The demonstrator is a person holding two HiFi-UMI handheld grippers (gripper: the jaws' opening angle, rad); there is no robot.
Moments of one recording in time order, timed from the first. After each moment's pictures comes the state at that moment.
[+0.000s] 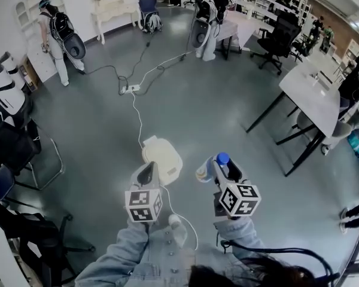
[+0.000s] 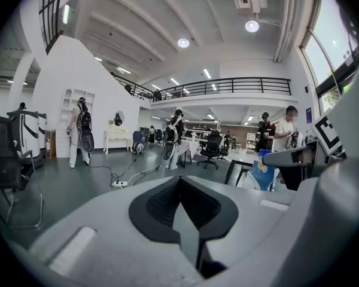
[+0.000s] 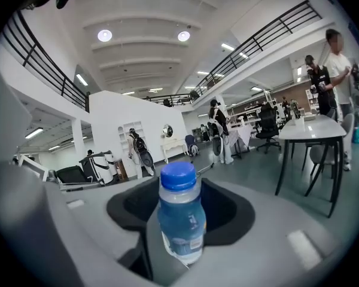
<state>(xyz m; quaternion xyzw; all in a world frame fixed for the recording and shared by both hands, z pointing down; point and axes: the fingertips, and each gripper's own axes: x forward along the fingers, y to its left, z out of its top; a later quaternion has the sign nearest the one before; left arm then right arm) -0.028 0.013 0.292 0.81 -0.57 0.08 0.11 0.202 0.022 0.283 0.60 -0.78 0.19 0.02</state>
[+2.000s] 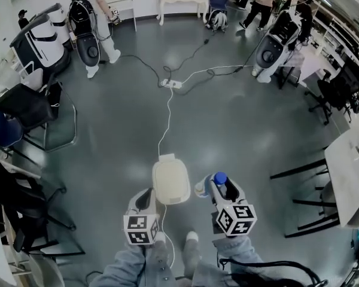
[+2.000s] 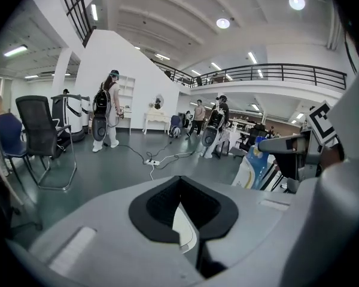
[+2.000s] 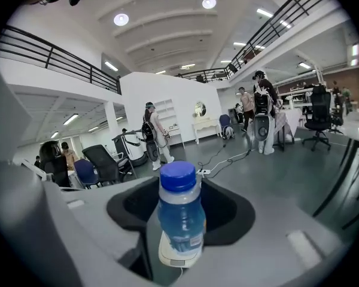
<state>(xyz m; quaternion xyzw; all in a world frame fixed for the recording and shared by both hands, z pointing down) -0.066 -0.103 0.389 0.67 -0.70 0.10 0.22 0.141 -0.208 0.351 0.43 -0.87 0.20 0.12</state>
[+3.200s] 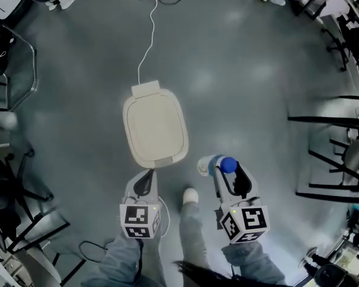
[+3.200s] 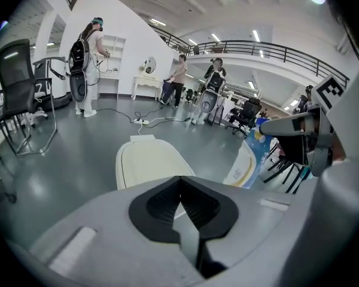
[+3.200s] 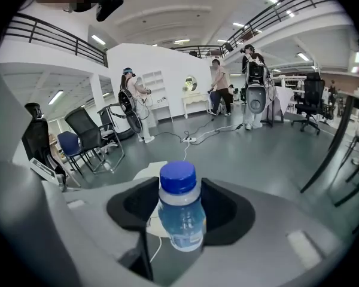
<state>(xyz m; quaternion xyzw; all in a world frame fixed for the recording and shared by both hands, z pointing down) -0.010 -0.131 0.719 0.68 -0.63 0.17 0.32 0.171 -0.215 0.639 0.45 -0.83 0.23 0.22</state>
